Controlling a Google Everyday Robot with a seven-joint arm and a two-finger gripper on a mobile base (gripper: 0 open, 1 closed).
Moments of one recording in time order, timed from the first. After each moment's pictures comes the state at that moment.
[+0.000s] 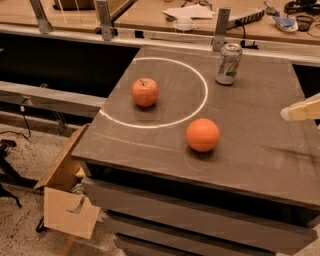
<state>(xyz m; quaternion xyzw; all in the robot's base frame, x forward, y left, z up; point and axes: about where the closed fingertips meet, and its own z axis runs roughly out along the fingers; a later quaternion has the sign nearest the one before) 0.543 -0.359 0.927 -0.28 0.83 0.01 0.48</state>
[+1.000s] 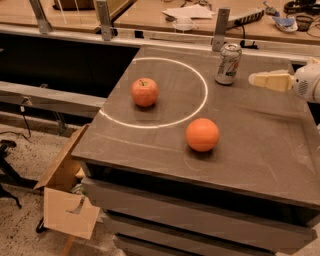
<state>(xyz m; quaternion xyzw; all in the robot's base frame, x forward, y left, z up) 0.676 -0.337 0.918 -0.15 0.77 0.06 0.62</state>
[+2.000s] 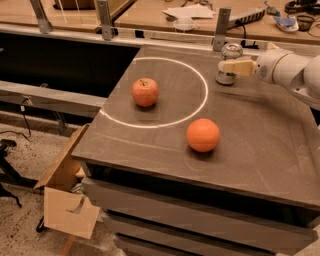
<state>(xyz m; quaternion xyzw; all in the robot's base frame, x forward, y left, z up) 0.762 -0.273 0.915 -0.20 0.74 0.10 0.64</state>
